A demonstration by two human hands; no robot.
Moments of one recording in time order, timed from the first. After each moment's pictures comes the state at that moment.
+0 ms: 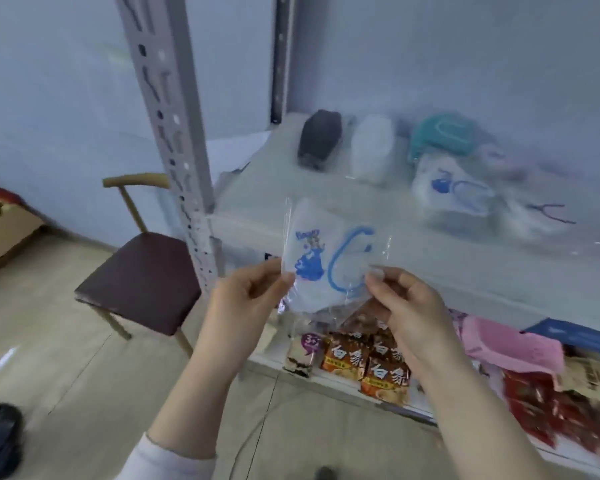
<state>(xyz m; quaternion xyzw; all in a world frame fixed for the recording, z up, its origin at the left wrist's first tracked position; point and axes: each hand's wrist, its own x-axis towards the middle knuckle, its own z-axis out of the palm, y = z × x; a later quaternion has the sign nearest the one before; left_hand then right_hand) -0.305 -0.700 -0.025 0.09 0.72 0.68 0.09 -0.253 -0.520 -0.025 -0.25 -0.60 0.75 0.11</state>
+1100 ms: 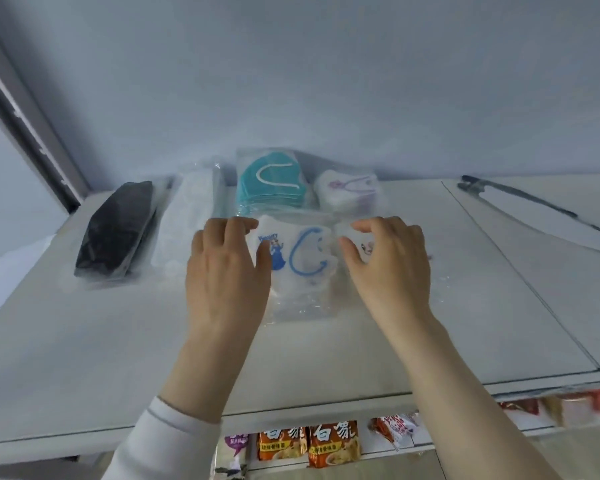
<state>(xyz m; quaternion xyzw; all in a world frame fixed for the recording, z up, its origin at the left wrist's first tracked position) -0.406 -0.416 0.017 0.26 0.89 0.34 -0.16 -0.315 -0.282 0.016 -0.36 -0.88 0.15 0.28</state>
